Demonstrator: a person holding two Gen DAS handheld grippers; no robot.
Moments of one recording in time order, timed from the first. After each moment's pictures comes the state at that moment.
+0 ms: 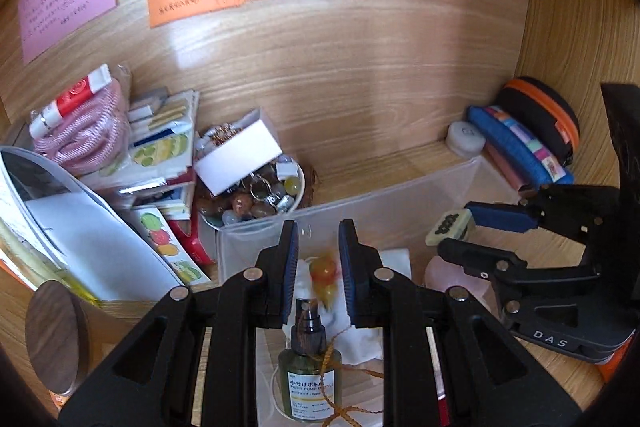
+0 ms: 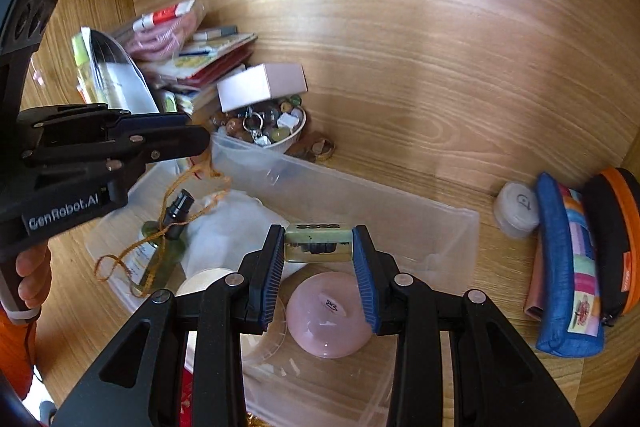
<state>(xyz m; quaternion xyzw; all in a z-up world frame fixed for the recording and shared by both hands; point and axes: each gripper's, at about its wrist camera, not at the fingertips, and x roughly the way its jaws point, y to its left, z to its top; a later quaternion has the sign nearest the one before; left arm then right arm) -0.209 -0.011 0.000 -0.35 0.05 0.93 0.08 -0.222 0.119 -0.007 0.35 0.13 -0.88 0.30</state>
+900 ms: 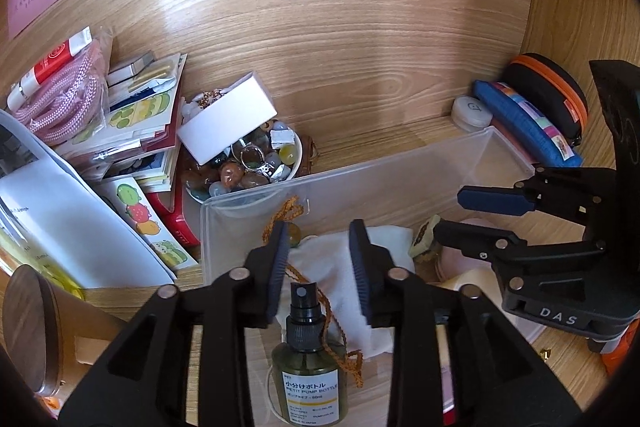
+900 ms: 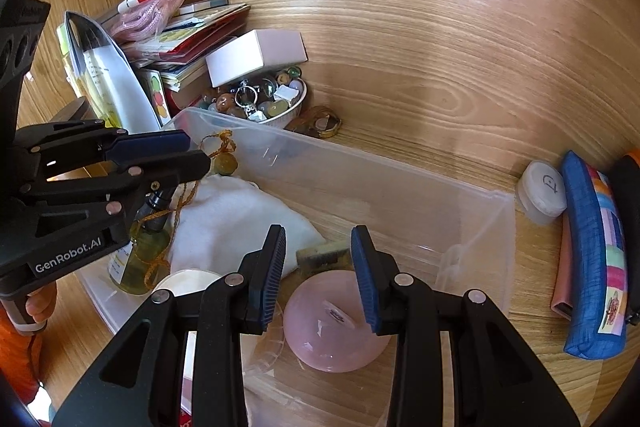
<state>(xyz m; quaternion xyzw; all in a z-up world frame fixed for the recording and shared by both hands) -0.217 -0.014 -0.022 -0.38 0.05 0.92 0.09 -0.239 0.111 -0.030 0.39 0.12 -0.86 0.31</state>
